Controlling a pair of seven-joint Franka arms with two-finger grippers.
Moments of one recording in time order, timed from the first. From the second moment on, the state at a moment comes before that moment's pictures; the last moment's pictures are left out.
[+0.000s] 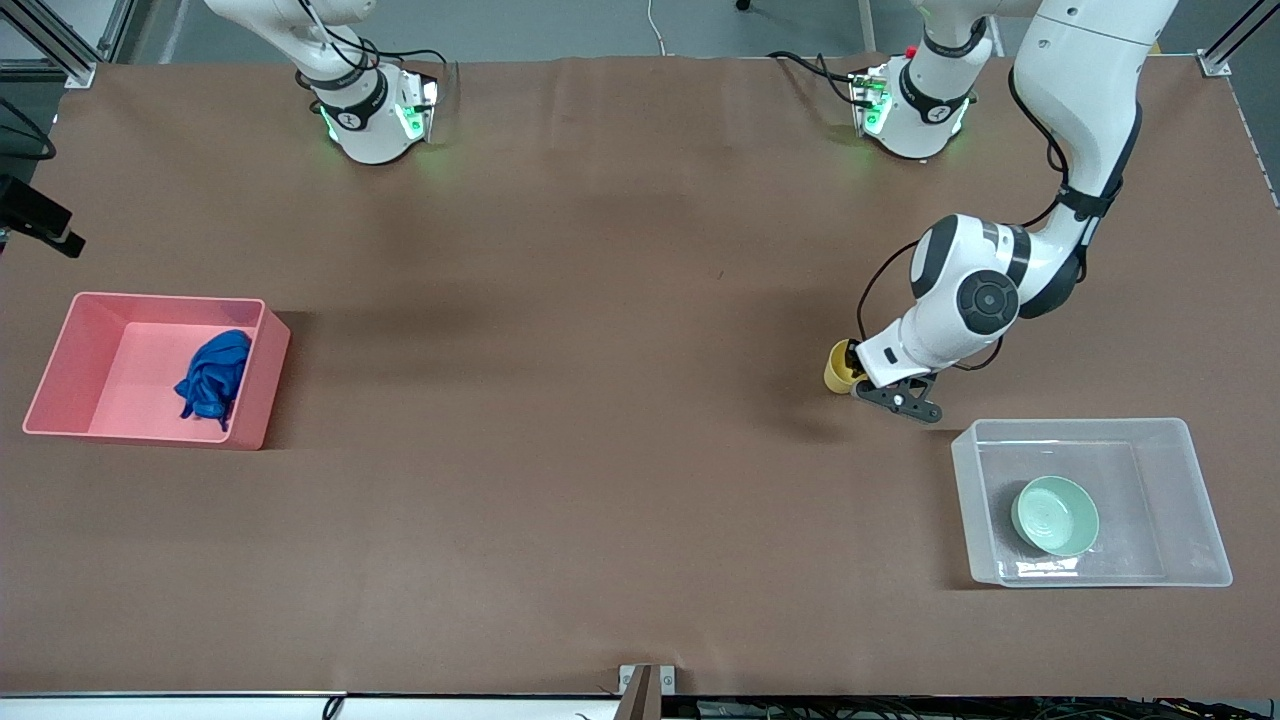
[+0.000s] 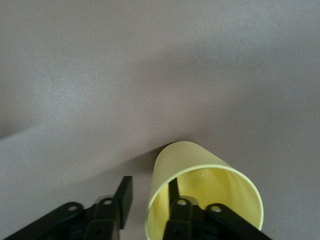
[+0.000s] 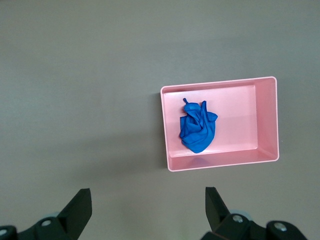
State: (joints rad) left arm -0.06 0.39 -0.23 -2.14 0.01 2.47 0.07; right arm -0.06 -0.05 -0.07 -1.55 -0.02 1.52 0.01
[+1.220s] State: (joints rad) left arm -0.03 0.44 0.08 -1.64 0.00 2.21 0.18; right arm -0.08 -0.05 -0.05 -1.54 -0.02 1.54 0.00
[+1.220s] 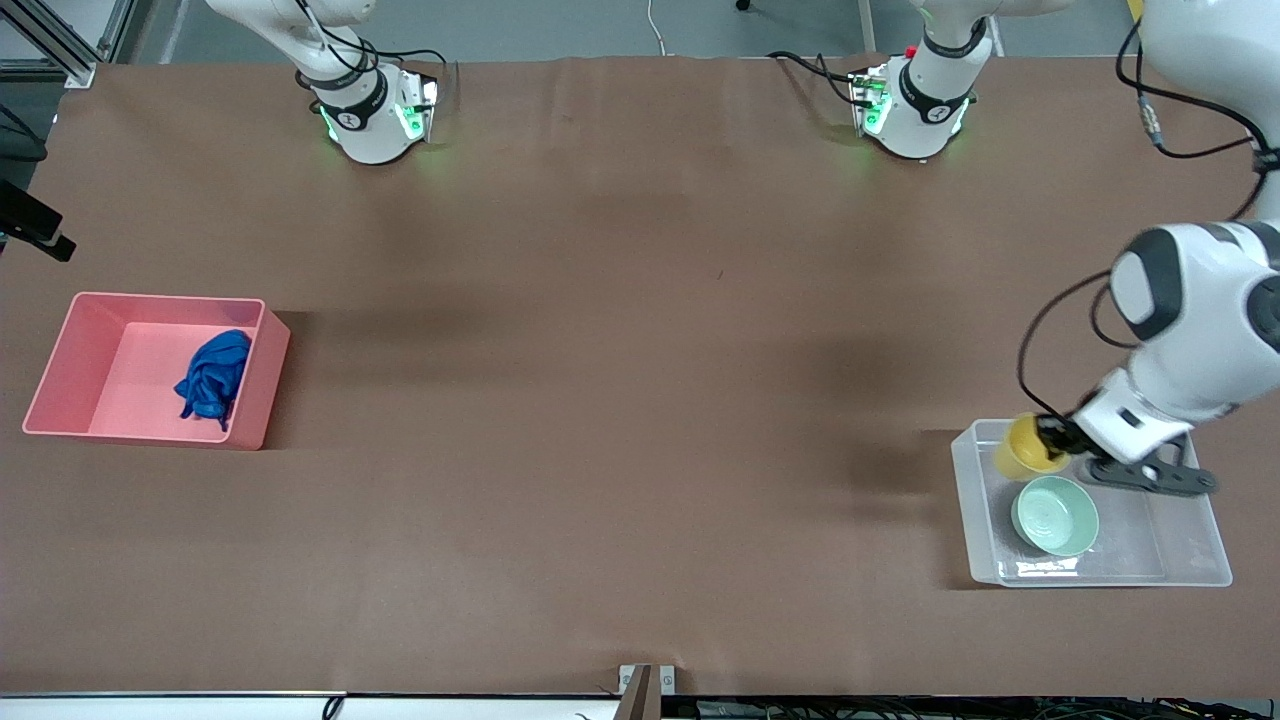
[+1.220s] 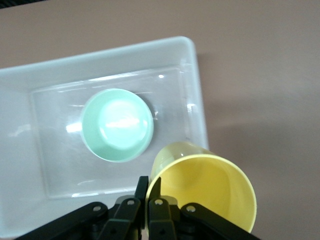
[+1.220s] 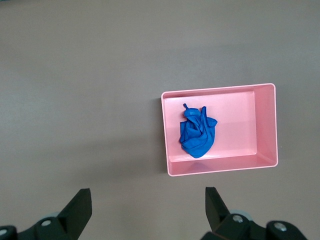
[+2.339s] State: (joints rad) left arm -0.02 0.68 0.25 -1.37 -0.26 2.26 0.42; right arm -0.08 -0.05 -0.05 -1.54 -0.02 1.54 0.00
